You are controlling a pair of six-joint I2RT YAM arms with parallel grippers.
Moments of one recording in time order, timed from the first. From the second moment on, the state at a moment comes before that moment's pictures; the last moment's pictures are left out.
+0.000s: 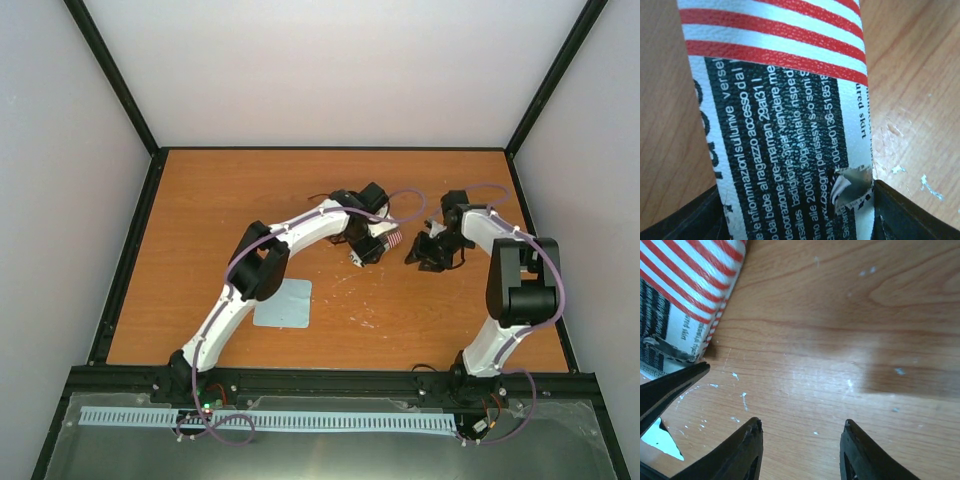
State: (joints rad) left arm -0.80 2.48 2.16 -0.94 0.17 0.18; right arm 0.03 1.76 1.10 -0.83 -0.46 0.28
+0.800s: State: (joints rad) left arm -0.63 2.38 2.19 -1.07 1.29 0.32; right arm -0.12 1.21 0.85 -0.36 -0.97 0.35
